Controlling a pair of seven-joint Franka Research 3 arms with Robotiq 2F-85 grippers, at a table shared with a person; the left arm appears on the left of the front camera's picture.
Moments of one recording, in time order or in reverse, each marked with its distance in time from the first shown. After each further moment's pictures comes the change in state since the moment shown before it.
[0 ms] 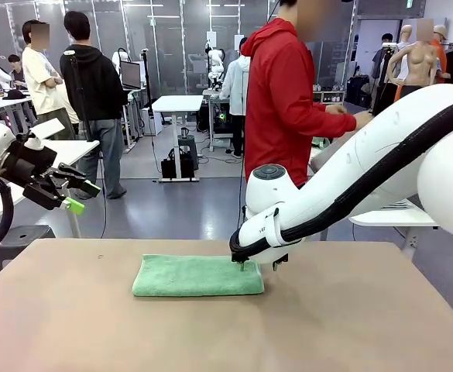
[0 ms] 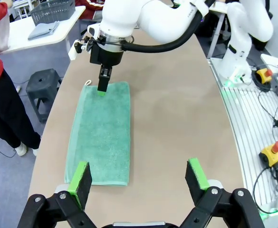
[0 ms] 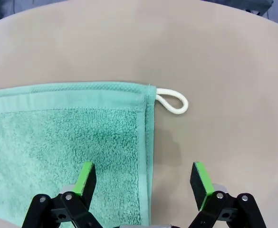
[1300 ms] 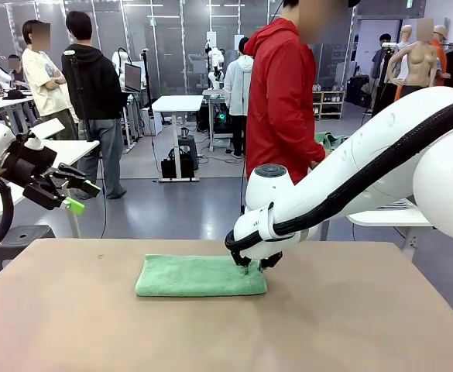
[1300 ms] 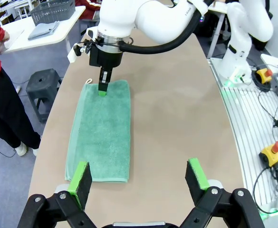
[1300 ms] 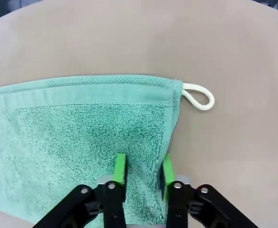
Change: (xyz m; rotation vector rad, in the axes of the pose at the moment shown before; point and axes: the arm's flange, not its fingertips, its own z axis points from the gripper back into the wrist) left arm 0.000 0.000 0.000 0.000 0.000 0.000; right arm 0.001 0.006 -0.001 0.052 0.043 -0.022
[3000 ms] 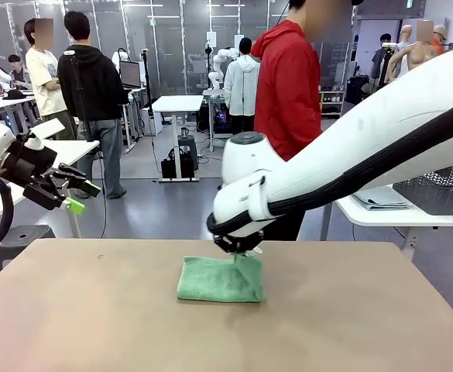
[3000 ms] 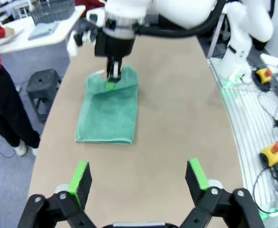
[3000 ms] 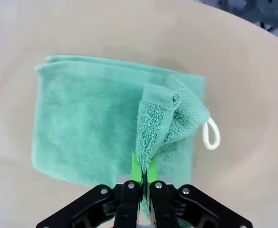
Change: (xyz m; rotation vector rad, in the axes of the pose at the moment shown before) left arm 0.000 0.000 0.000 -0.001 0.000 0.000; right arm -0.019 0.066 0.070 -0.028 0.016 0.179
